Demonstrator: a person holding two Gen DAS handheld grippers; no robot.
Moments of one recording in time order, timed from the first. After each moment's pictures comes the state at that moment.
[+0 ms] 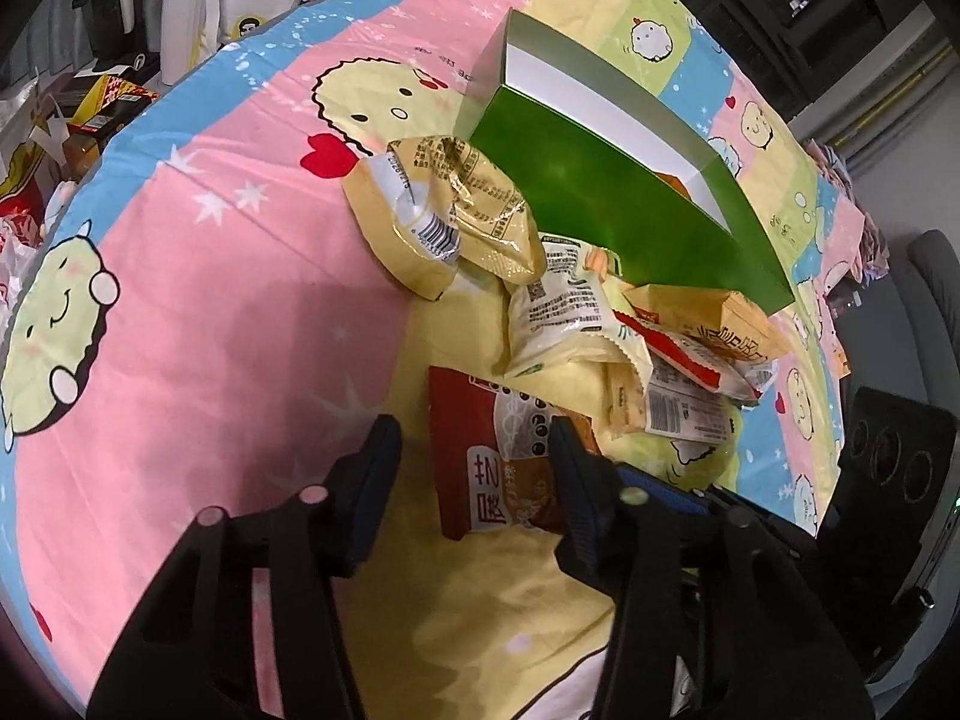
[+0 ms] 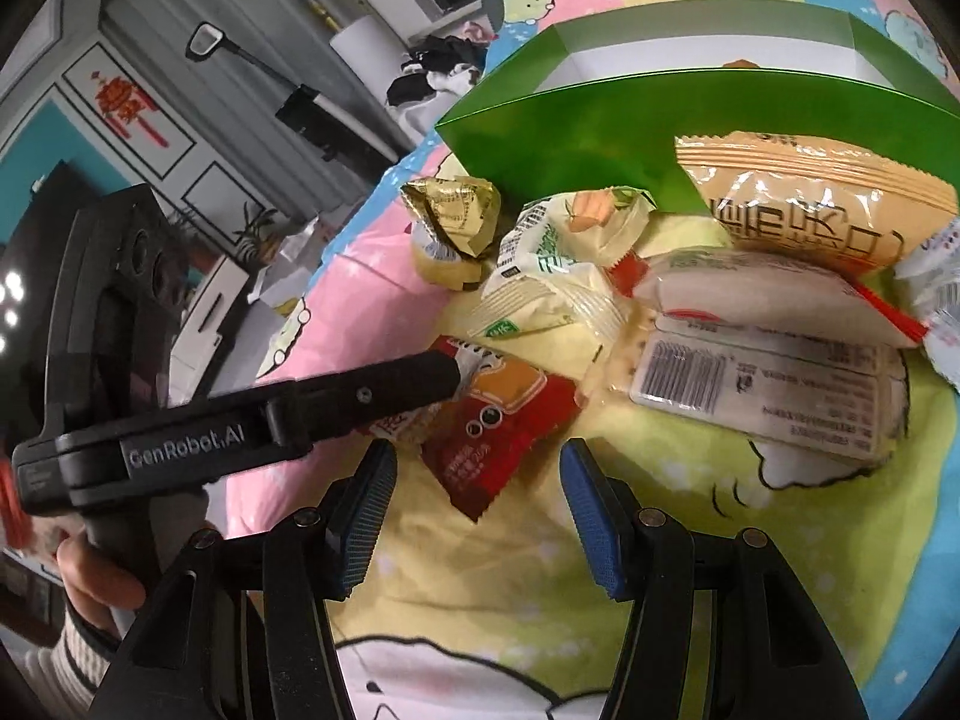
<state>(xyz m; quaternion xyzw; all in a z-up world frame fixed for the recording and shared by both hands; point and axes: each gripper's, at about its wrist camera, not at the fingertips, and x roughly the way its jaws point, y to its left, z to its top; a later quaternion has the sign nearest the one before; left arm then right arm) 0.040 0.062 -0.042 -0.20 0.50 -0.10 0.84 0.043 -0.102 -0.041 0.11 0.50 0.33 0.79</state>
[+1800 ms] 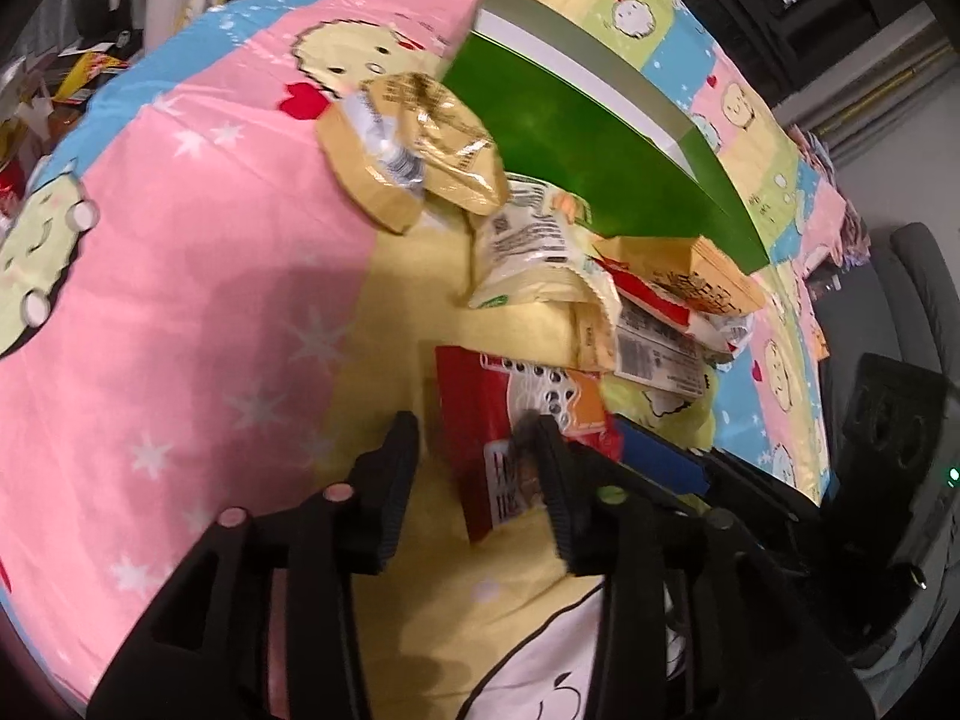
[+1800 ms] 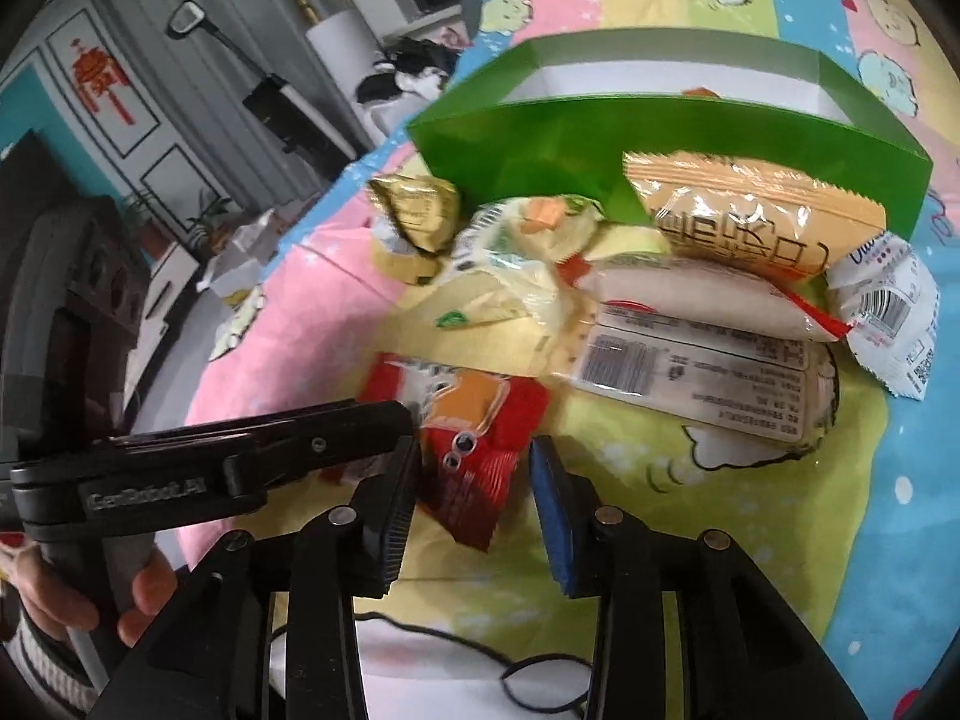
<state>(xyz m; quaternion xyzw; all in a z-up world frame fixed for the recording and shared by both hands) 0.026 0.054 -0.048 -0.21 0.52 -0.13 0.82 0.038 -0.112 -0.034 0.06 0.51 0.28 0.81</state>
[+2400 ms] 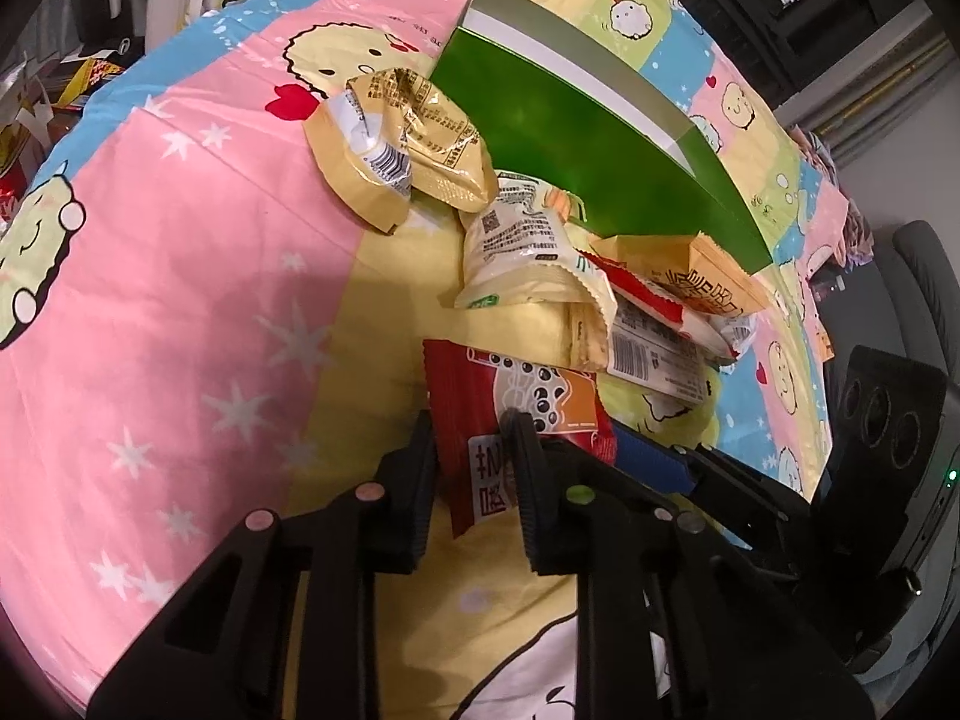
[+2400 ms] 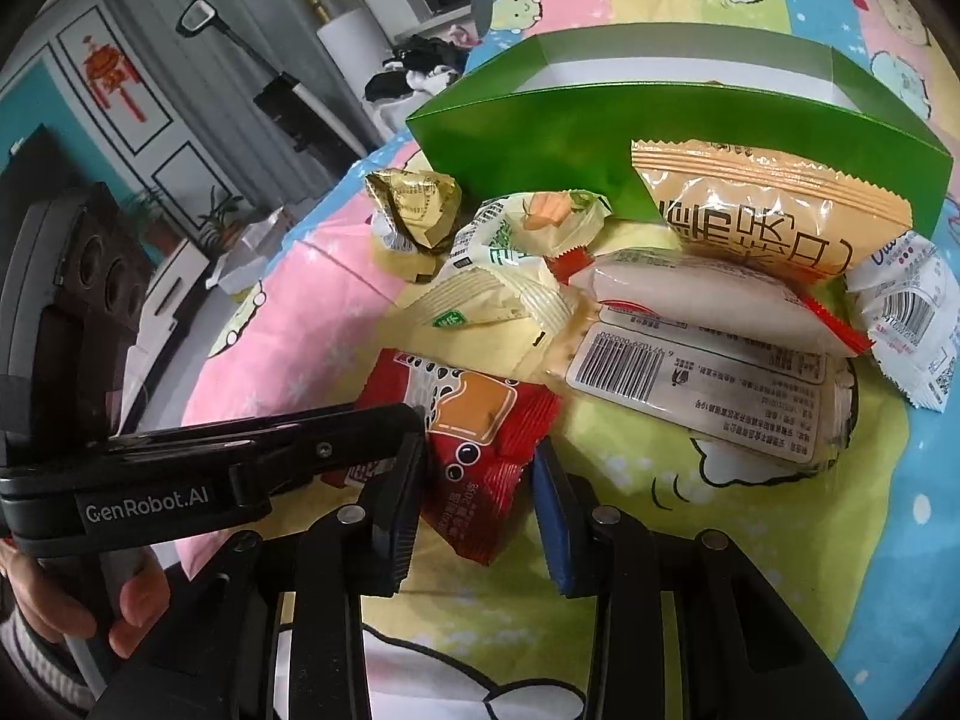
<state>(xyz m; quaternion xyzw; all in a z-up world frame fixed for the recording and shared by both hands) 0.023 0.045 -0.050 -0.21 0.50 -0.12 0.83 0.042 -0.106 -0.040 0.06 0.49 0.30 0.81</state>
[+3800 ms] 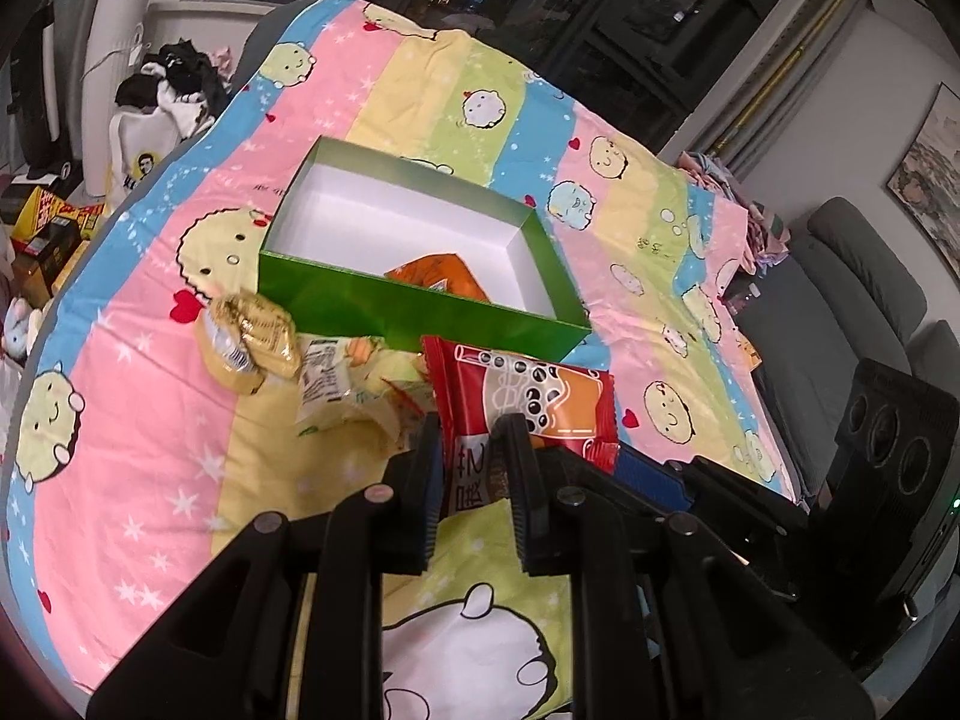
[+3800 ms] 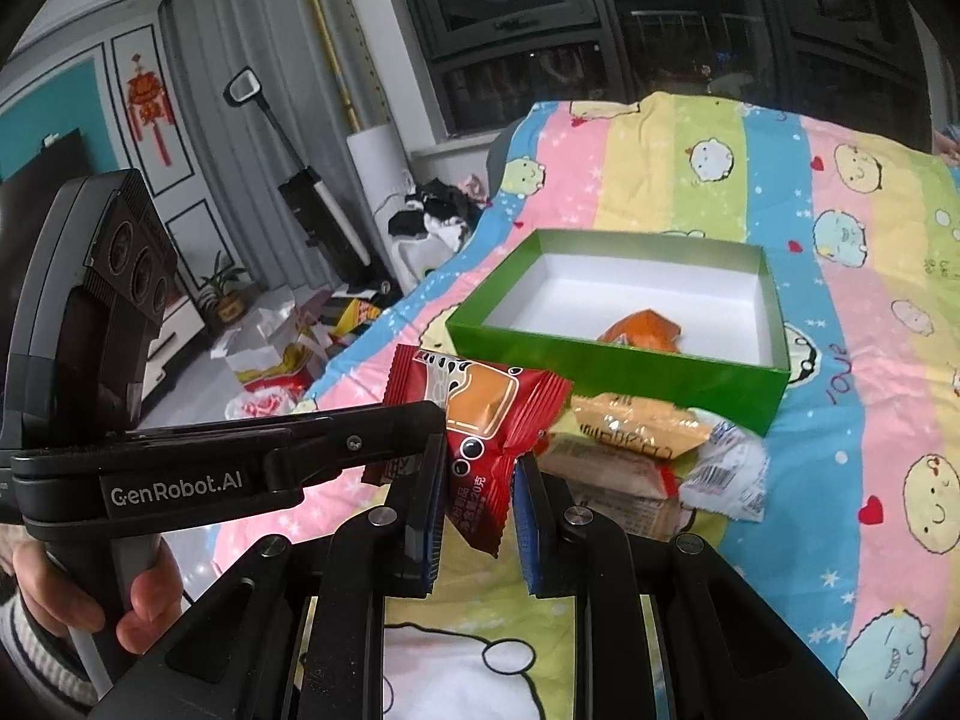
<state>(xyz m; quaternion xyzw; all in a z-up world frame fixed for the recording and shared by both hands) 0.003 0.006 0.056 -0.17 0.40 -0.19 0.88 0.007 -0.148 0.075 0.04 0.36 0.28 0.89</state>
